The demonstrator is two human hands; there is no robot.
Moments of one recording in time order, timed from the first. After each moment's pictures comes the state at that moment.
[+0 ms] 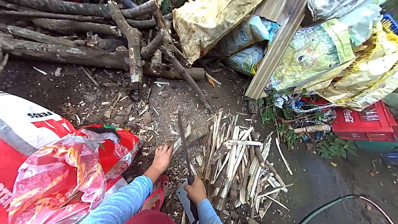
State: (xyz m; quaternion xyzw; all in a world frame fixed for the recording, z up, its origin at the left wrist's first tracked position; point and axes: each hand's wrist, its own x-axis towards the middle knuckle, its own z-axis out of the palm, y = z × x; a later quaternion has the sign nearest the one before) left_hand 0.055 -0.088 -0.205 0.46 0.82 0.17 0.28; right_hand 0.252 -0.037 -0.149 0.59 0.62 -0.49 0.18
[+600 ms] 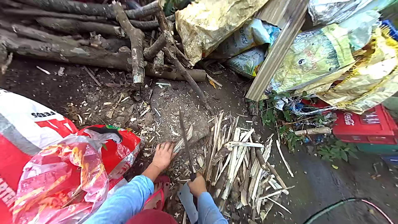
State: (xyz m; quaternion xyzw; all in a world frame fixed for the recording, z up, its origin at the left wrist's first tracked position) left_hand 0.042 -0.083 -0.196 0.49 0.82 0.16 0.25; right_hand 0.239 -0.018 -0.160 0.60 0.65 -0.40 0.24
